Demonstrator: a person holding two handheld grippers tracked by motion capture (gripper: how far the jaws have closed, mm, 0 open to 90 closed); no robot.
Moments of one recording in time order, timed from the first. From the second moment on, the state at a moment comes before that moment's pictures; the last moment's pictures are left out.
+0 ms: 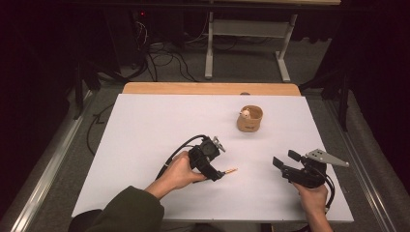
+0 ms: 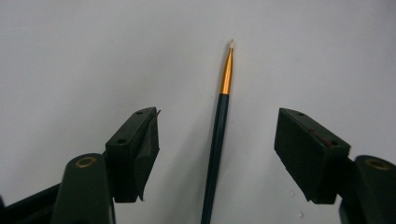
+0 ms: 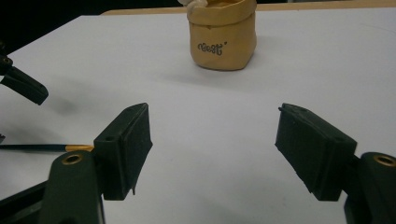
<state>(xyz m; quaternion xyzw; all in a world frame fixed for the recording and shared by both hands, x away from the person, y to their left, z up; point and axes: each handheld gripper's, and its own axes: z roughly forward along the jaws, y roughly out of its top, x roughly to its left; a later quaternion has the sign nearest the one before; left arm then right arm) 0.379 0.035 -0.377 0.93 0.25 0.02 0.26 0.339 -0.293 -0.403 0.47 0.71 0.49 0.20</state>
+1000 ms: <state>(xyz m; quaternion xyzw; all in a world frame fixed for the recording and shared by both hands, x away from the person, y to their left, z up) 0.377 0.026 -0.390 0.95 0.24 0.02 0.20 0.340 -0.294 -0.404 0.48 0.71 0.48 0.20</state>
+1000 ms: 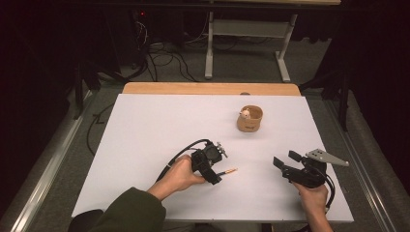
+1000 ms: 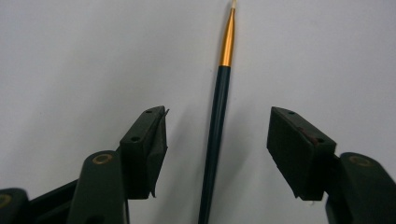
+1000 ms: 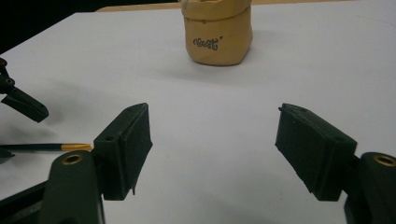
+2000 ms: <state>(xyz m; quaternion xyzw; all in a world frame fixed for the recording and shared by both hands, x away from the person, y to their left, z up) 0.375 0.025 -0.399 0.96 0.24 0.02 0.16 0.343 -0.293 -0.406 0.48 0.72 0.47 0.19</state>
